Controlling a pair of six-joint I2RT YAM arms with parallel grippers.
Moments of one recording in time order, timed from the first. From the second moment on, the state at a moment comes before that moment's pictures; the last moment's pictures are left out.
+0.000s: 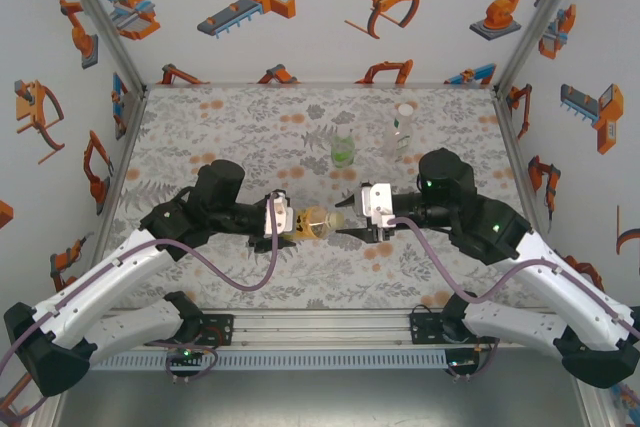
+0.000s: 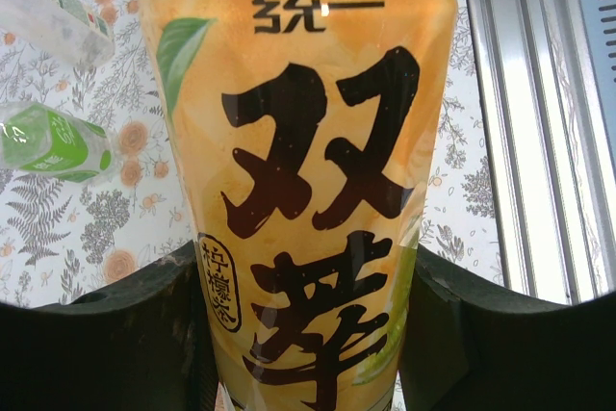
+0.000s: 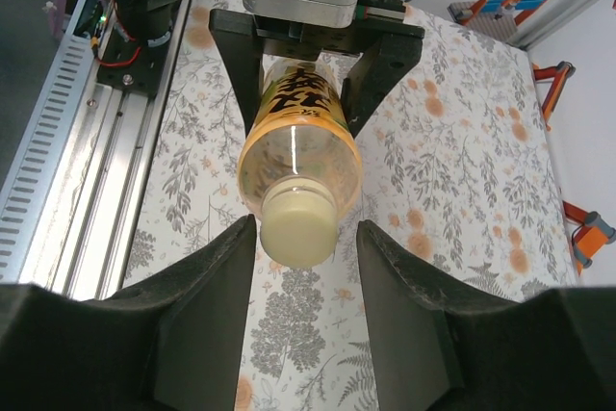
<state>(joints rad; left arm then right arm) -0.80 0.96 0.92 -0.57 0.60 0.72 0.89 0.92 1.14 -0.55 -0.63 -0.63</state>
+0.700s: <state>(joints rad) -0.80 0.96 0.92 -0.57 0.60 0.72 0.89 0.90 1.08 -0.47 -0.63 -0.56</state>
